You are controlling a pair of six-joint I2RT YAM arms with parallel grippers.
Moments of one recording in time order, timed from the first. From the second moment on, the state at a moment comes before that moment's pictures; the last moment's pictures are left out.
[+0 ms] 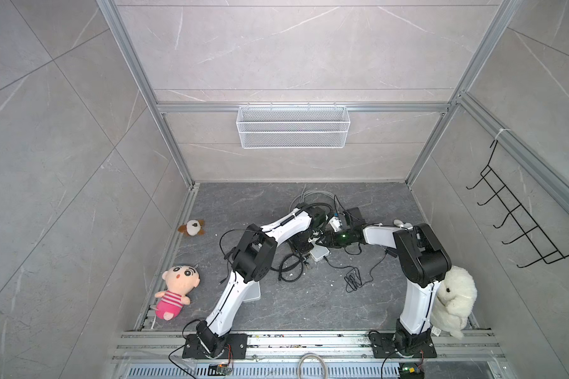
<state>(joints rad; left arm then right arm) -0.78 2.34 1.99 -1.31 -0.13 0.25 0.31 1.98 1.09 -0.13 -0.71 0.24</state>
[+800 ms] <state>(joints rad) -0.74 2.21 1.76 -1.01 -0.05 0.45 0.26 2.06 1.19 -0.15 -0.78 0.22</state>
